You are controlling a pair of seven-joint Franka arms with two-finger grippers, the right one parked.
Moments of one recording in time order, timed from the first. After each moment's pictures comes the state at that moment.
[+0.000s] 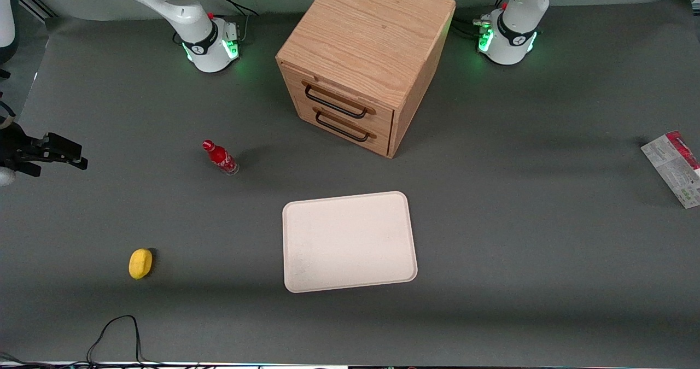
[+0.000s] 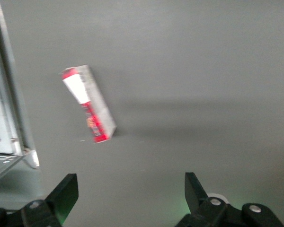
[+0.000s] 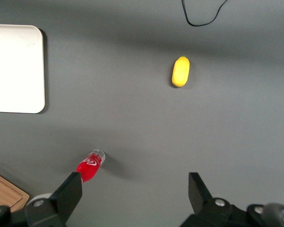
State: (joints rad) arm 0.42 0.22 0.01 -1.32 0.15 1.42 0.45
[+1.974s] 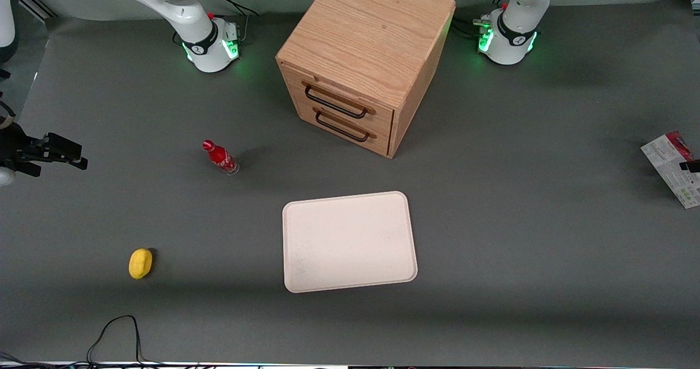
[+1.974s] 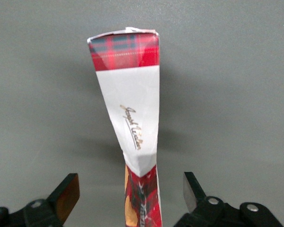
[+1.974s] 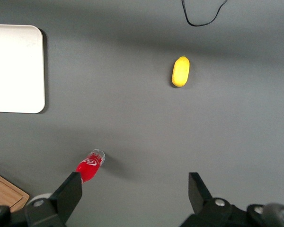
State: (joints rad) arm 0.69 0.65 -0.01 -1.53 0.13 1.94 0.31
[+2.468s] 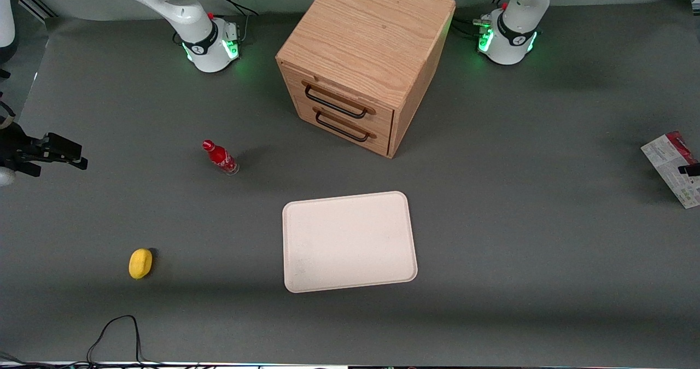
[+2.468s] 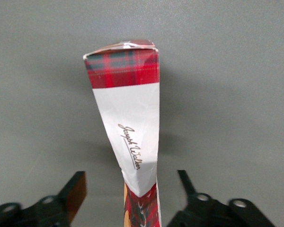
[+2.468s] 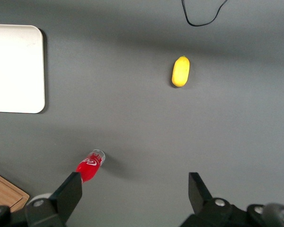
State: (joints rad) arm 0.69 0.67 -0.01 -1.52 0.13 1.97 0.31
